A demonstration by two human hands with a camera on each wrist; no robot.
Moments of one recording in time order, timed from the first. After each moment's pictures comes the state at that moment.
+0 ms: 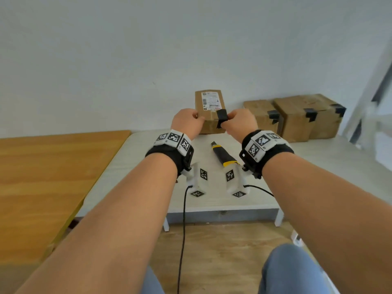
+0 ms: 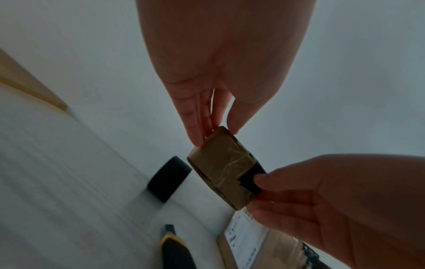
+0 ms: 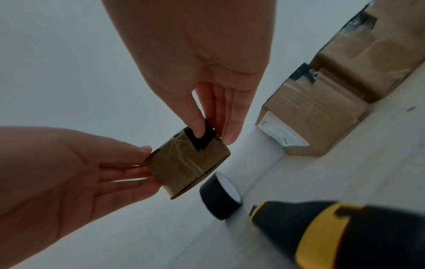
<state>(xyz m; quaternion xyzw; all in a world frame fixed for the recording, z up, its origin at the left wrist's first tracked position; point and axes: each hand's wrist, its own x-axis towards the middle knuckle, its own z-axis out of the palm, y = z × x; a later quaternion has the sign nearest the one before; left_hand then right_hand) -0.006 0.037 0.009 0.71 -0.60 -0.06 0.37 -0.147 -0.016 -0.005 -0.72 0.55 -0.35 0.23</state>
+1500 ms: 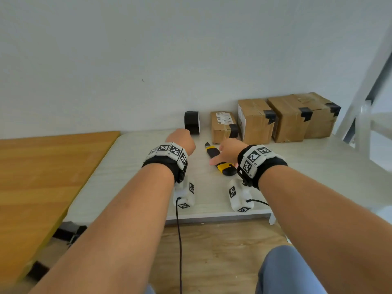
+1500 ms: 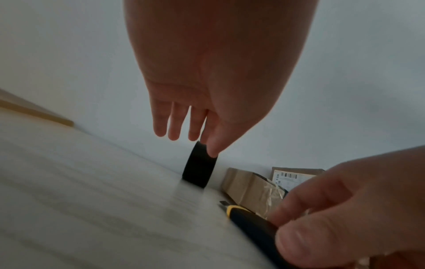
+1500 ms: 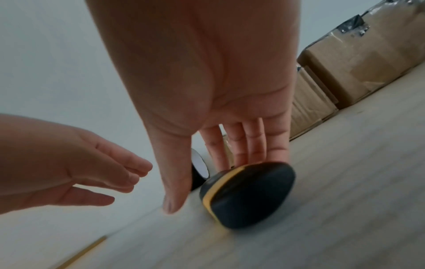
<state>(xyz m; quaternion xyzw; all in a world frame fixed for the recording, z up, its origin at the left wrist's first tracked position) 0.006 0.012 -0.036 0.79 -0.60 -0.05 0.11 -0.142 -0.022 -0.047 -0.79 0.59 0.03 0.19</state>
